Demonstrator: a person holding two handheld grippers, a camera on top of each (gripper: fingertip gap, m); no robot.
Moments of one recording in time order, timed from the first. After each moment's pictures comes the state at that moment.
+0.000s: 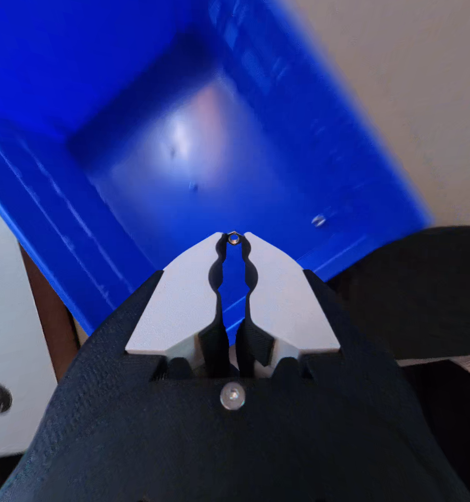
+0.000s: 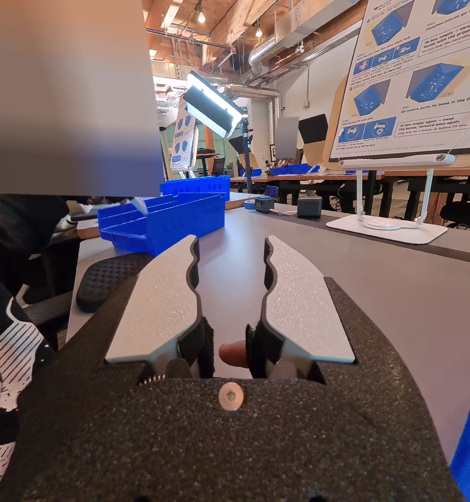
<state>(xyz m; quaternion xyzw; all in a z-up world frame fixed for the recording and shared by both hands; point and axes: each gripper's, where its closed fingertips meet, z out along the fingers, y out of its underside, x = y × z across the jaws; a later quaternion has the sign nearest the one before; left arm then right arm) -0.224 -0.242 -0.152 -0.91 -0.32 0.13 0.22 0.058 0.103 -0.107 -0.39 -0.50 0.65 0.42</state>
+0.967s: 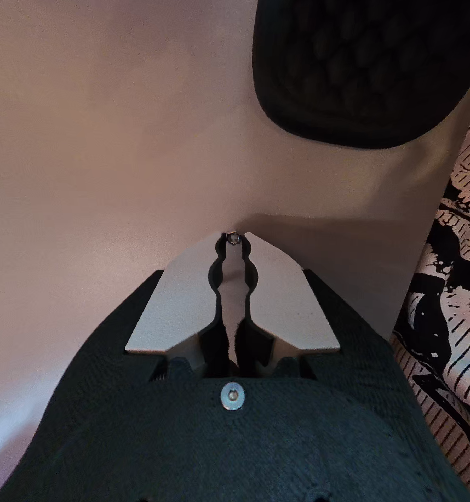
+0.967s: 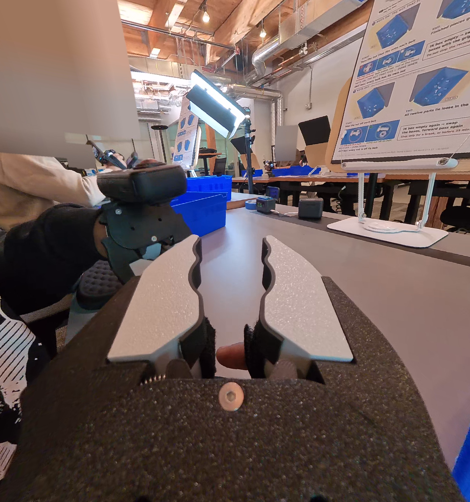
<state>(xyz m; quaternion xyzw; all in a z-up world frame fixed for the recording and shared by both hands) 0.031 0.020 -0.234 -0.95 0.22 0.00 0.20 0.060 0.100 -0.107 -0.38 -0.50 0.65 0.42</state>
